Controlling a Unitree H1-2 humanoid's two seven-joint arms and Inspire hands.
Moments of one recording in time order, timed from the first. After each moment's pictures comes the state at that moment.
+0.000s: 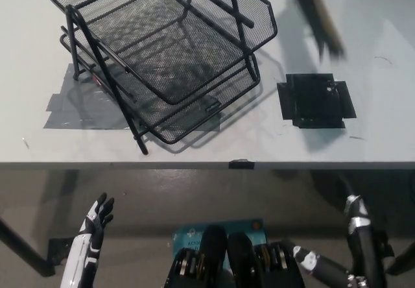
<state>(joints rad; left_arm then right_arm) 0.12 0.12 0.01 0.07 0.11 -0.41 -0.01 0.19 0.04 0.11 -0.35 -0.31 -0.20 -0.08</state>
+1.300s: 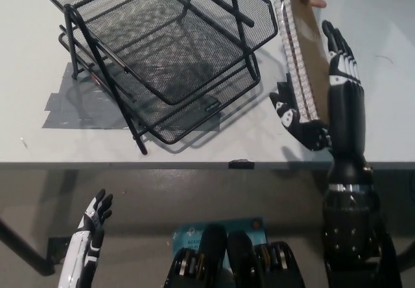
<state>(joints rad) 0.11 0.12 0.02 0.07 0.12 -0.42 -0.01 -0.39 0.08 0.04 -0.09 -0.72 -0.14 -0.23</state>
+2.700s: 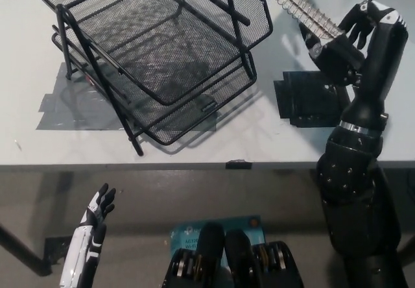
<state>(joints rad) 0.09 0.12 0.01 0.06 0.13 -0.43 -0.01 -0.62 0.02 0.00 0.14 -0.66 -0.22 -0.64</state>
